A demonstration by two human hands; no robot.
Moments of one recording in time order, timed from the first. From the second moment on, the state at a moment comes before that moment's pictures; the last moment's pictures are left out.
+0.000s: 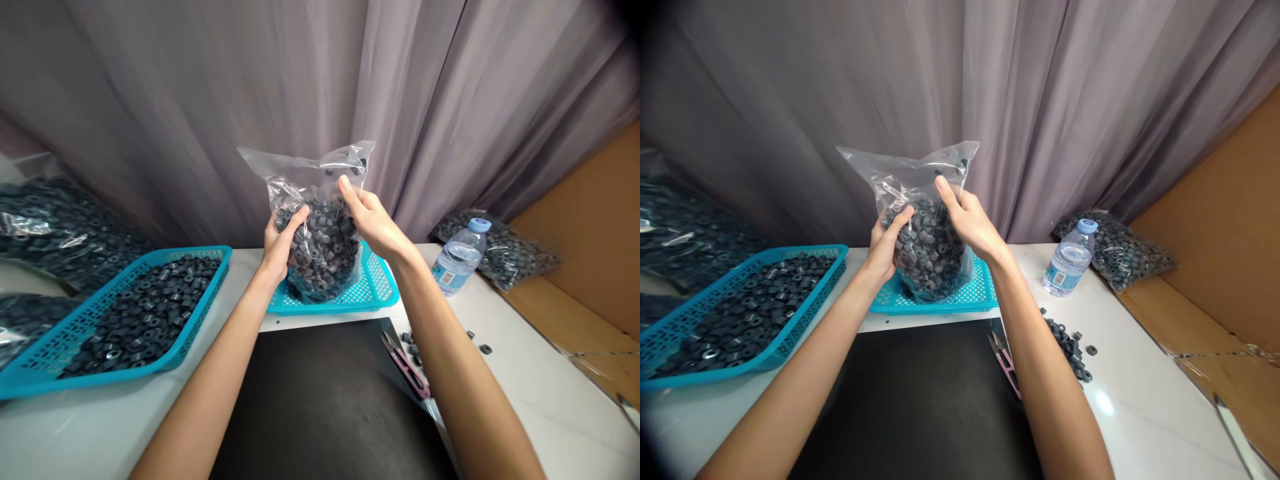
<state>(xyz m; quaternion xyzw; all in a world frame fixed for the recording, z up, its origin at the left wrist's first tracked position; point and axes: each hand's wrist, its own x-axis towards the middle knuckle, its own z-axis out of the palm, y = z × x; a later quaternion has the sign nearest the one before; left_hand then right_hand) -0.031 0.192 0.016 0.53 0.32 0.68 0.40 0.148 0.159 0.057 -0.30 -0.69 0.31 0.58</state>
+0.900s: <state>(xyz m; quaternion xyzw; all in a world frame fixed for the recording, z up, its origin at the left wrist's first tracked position) -0.051 0.187 0.037 0.60 0.31 0.65 0.36 0.150 0.156 0.065 -0.33 -0.61 0.17 0.70</state>
